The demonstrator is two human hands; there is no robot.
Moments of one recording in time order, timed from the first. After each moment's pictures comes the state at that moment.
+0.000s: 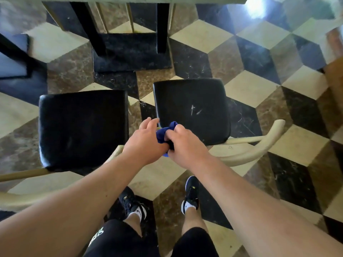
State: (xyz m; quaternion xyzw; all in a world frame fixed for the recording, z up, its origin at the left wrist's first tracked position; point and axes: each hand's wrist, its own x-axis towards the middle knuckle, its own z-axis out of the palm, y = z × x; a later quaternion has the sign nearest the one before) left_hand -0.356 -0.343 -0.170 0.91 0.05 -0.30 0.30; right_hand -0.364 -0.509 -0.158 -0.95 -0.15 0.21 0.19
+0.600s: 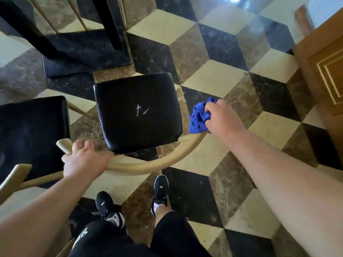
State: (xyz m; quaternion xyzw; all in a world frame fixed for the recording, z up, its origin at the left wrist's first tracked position) left_hand -0.362 -0.489 -0.197 0.90 0.27 -0.32 0.12; right_hand -0.286 -0.883 -0.159 -0.98 0.04 0.17 0.08
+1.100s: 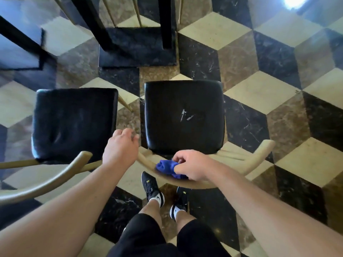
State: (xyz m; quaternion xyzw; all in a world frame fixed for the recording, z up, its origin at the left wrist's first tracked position) left_hand -0.336 -0.413 -0.212 0.92 0.25 -0.22 0.20; right_hand -0.317 -0.660 -0.164 -0.78 -0.04 0.54 0.31
